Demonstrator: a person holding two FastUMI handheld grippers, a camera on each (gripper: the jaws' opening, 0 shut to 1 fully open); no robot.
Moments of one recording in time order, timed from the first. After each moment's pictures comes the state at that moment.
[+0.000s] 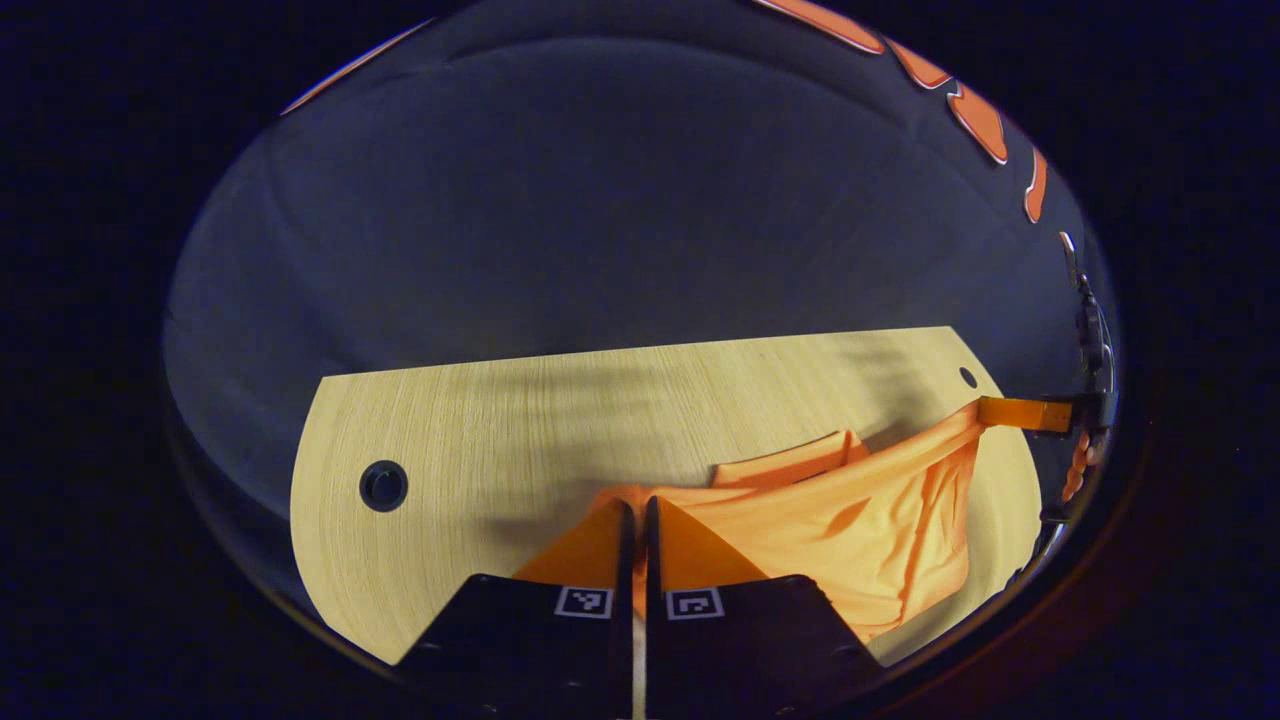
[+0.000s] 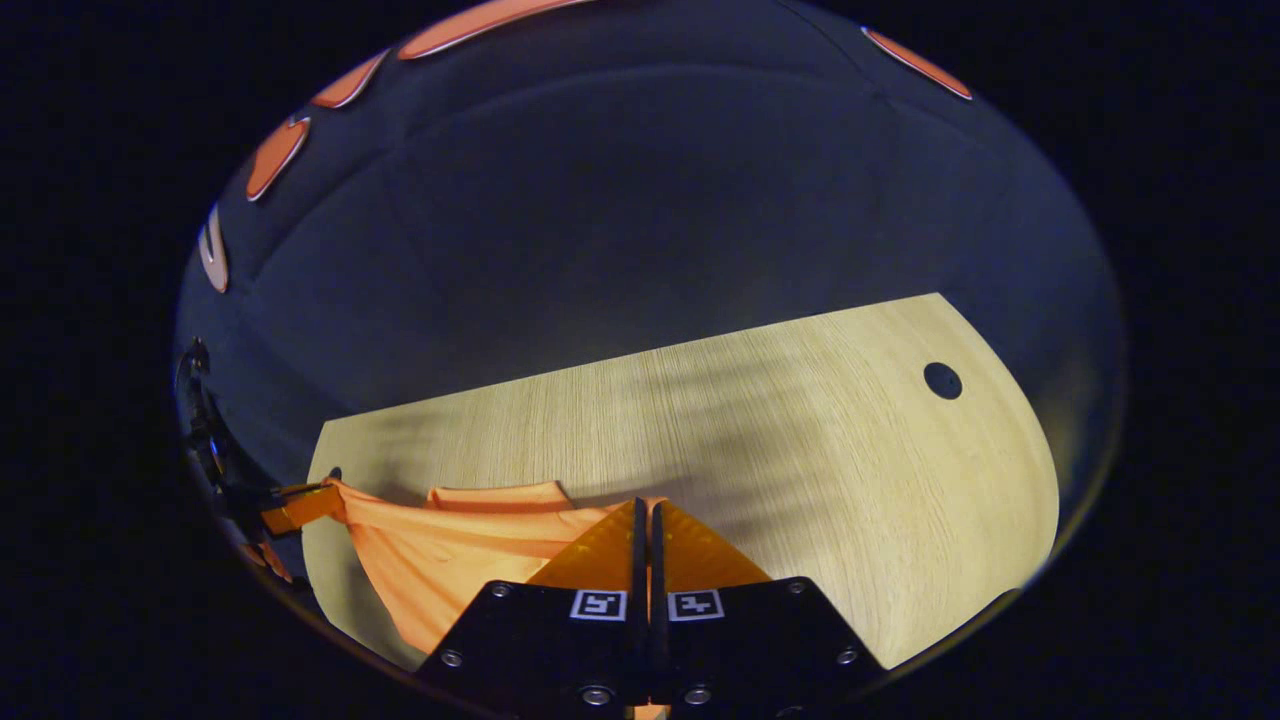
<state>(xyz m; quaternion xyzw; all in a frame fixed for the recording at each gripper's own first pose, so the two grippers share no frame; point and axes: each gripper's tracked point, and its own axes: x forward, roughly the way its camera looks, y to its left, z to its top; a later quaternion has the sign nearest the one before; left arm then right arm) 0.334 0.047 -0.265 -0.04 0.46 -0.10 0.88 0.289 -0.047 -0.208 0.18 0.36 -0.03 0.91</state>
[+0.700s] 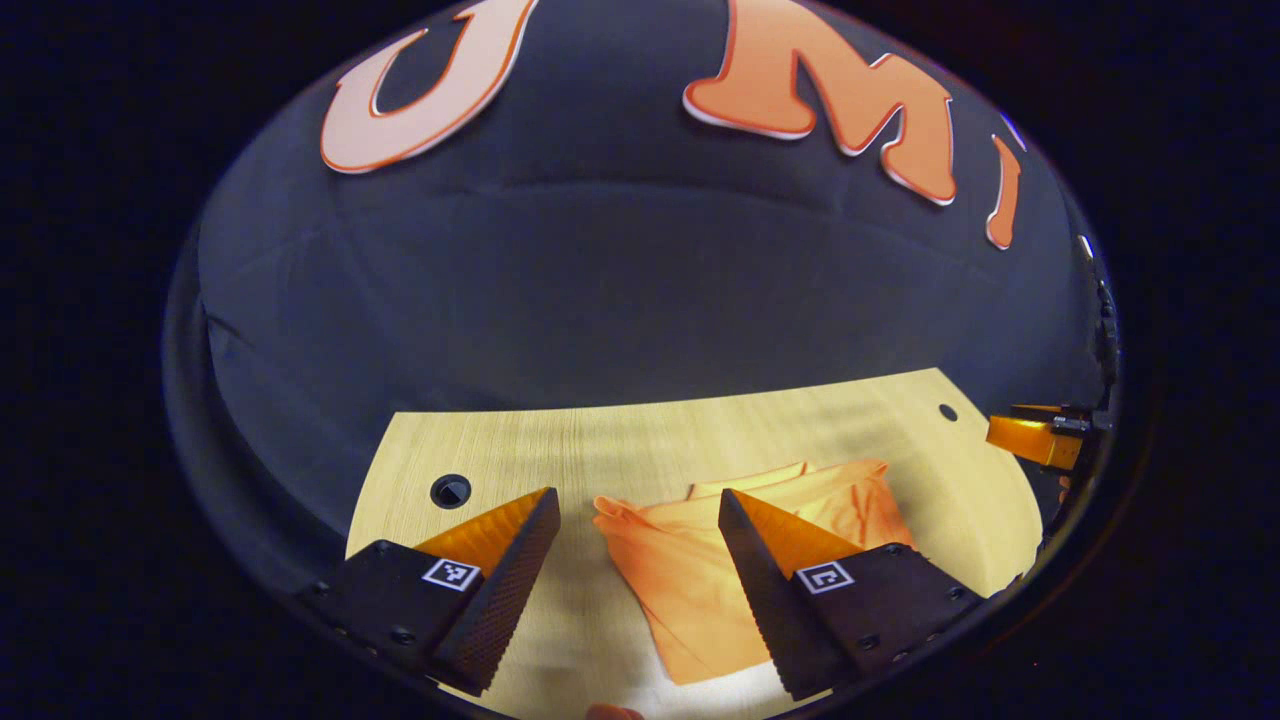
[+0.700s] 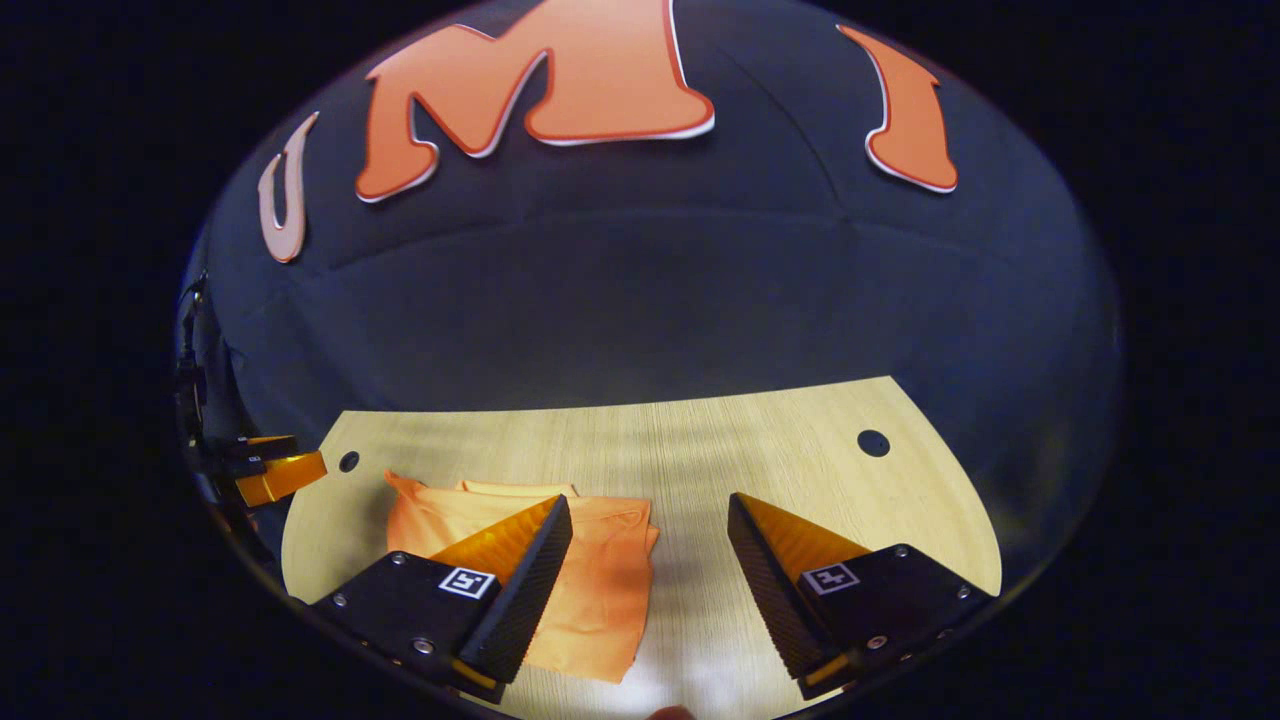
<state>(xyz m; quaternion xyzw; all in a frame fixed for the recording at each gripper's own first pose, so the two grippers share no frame) 0.297 0.035 -0.186 -0.05 0.34 -0.07 0.94 0.194 -0.064 -0.104 0.08 0.23 -0.02 0.97</state>
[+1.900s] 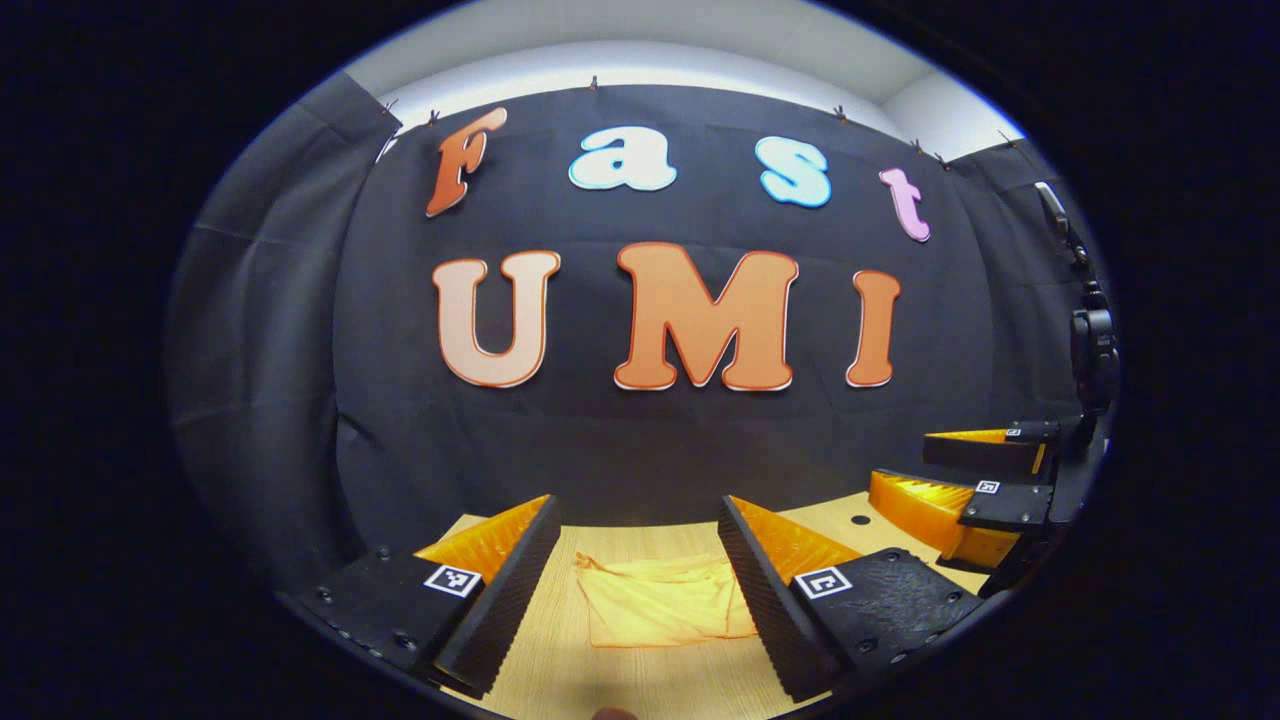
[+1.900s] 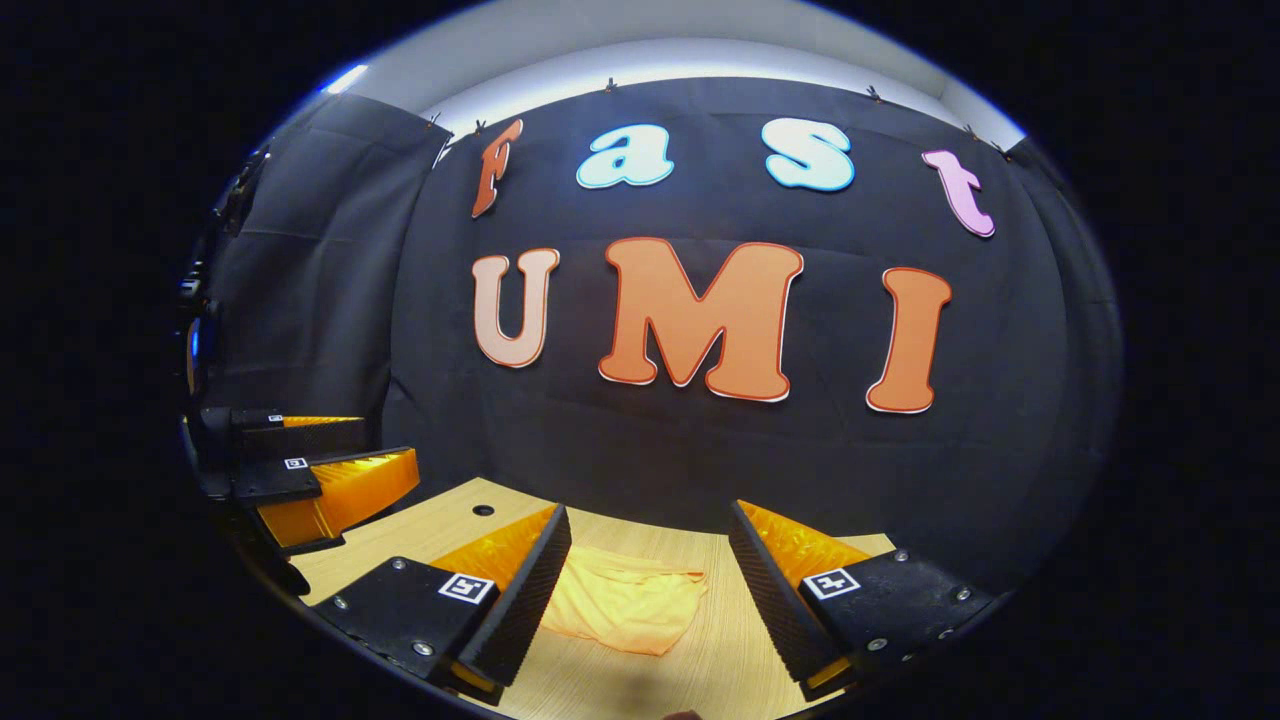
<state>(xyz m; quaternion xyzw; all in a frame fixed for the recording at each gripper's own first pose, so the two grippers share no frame) 0.040 0.013 0.035 -0.04 0.04 -0.02 1.00 -0.051 0.008 0.051 0.01 -0.06 0.08 1.00</state>
